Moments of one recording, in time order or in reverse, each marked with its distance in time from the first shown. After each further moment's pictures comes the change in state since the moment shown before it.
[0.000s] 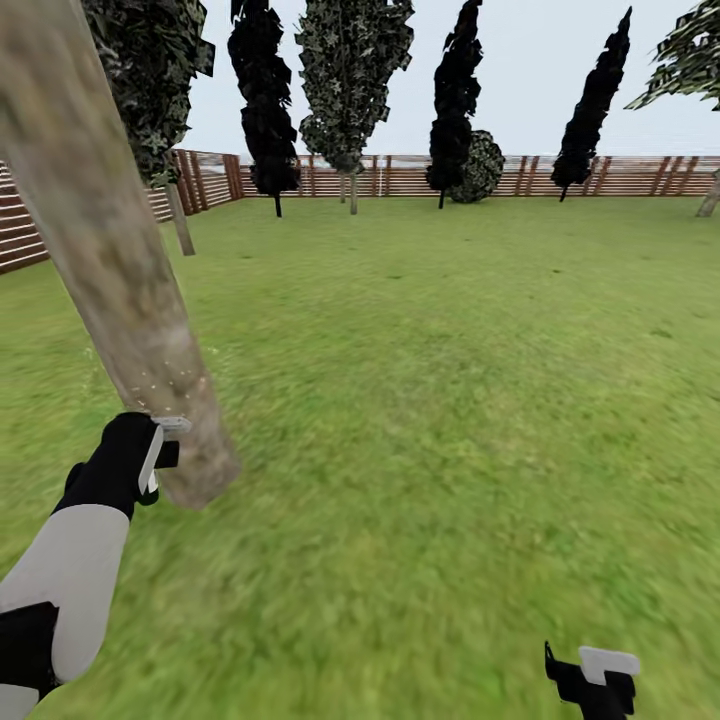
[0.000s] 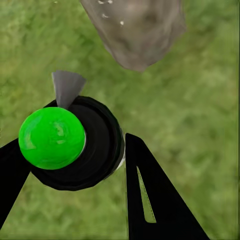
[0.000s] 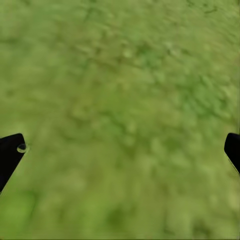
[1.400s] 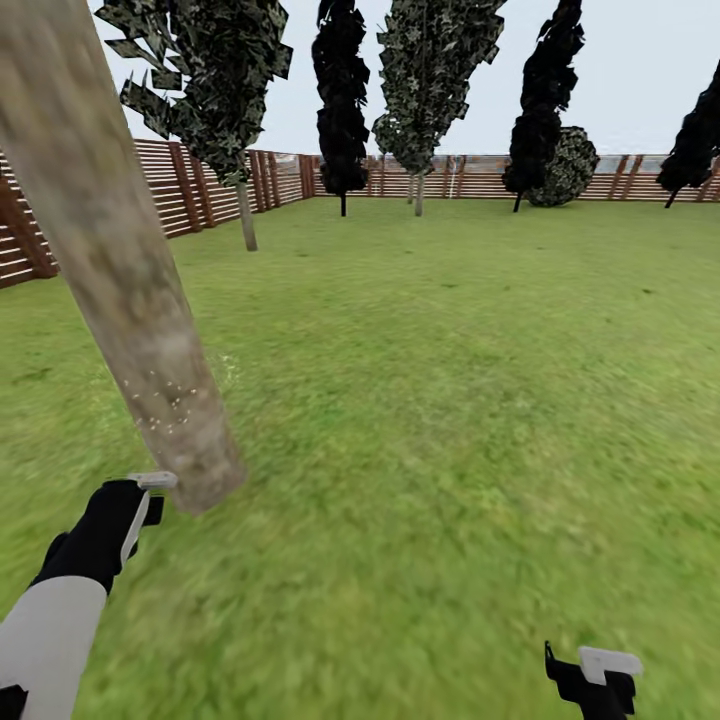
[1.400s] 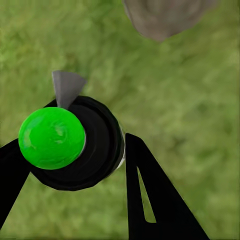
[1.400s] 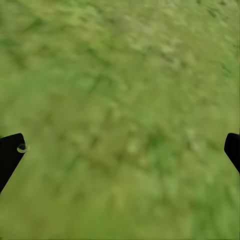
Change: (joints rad) left arm 0.214 0.038 0.018 0.006 0.011 -0.175 0.003; right arm 0.000 0.000 0.000 0.000 0.001 -0.003 -0.003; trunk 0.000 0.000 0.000
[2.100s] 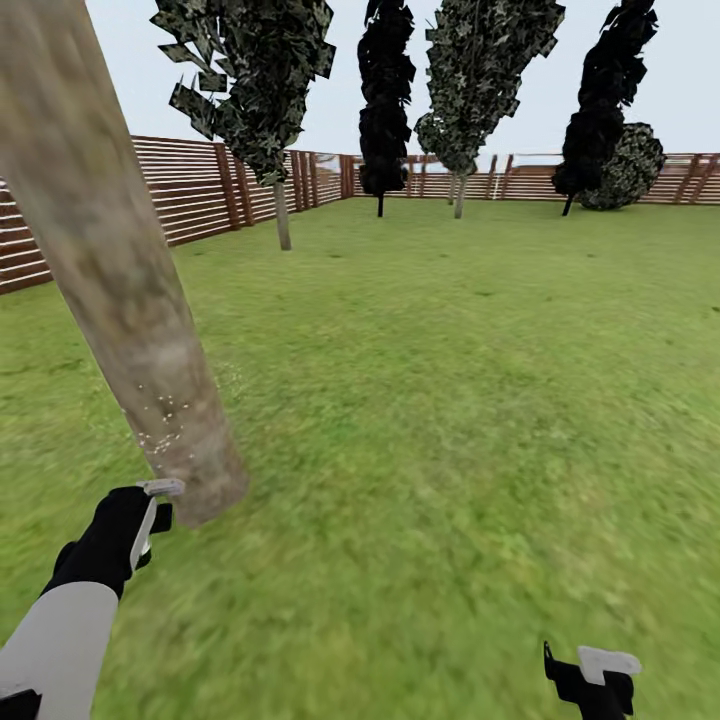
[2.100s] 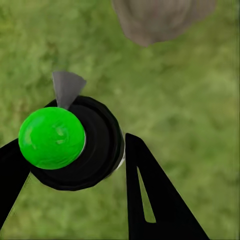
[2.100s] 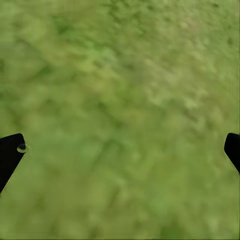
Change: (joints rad) left arm 0.015 -0.050 0.071 -0.001 -0.006 -0.007 0.000; right arm 0.000 0.002 0.002 0.001 0.000 0.002 0.001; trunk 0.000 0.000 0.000
